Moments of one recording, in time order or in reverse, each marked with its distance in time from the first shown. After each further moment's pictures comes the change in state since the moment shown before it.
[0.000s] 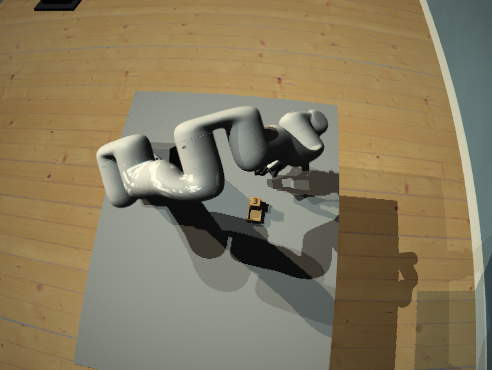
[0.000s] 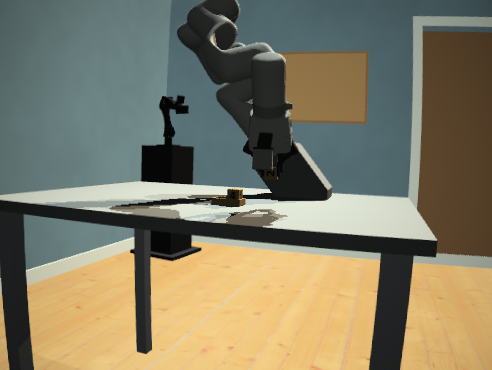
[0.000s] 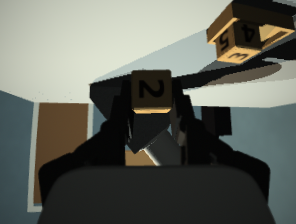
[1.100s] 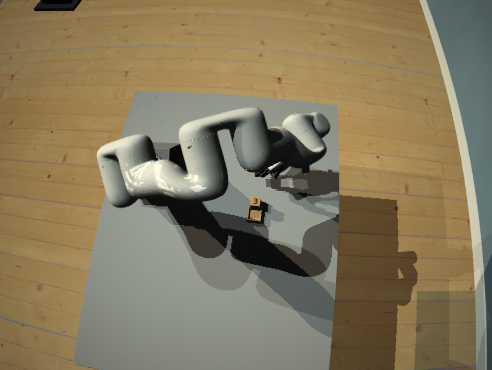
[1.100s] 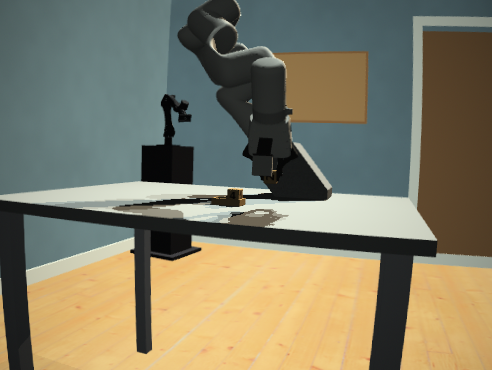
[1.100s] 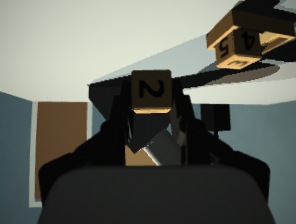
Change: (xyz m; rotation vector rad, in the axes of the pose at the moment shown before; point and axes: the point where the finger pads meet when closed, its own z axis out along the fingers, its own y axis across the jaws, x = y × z) arm 0.007 0.001 0.007 -0.007 -0.033 0.000
